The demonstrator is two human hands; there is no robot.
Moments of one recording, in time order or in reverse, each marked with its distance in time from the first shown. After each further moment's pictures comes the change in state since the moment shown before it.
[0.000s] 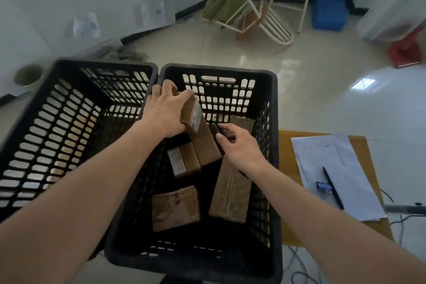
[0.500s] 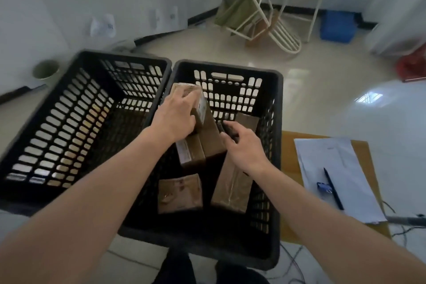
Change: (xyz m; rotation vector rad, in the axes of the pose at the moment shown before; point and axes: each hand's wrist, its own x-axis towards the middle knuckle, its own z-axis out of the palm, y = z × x) left_hand -0.057 0.012 0.006 -0.276 0.146 -0.004; right_hand -0.023 0.010 0.014 -0.122 0.043 -0.069
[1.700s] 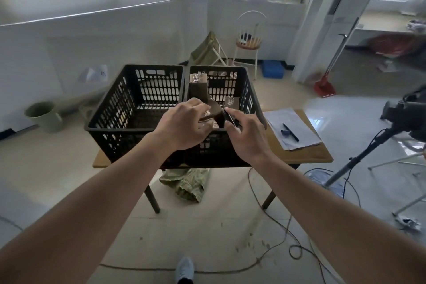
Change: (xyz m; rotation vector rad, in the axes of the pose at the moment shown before) left_hand -0.422 -0.037 -0.085 -0.013 0.209 0.441; right_hand -0.410 -0.088 0.113 -0.210 0.506 -0.231
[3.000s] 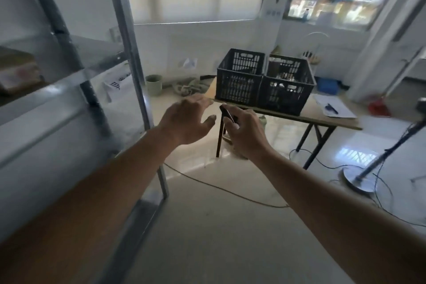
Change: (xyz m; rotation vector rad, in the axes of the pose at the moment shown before) left_hand -0.725 0.122 -0.187 0.136 0.182 -0.266; right_hand -0.640 -0.258 0.015 0.109 -0.136 -0.334
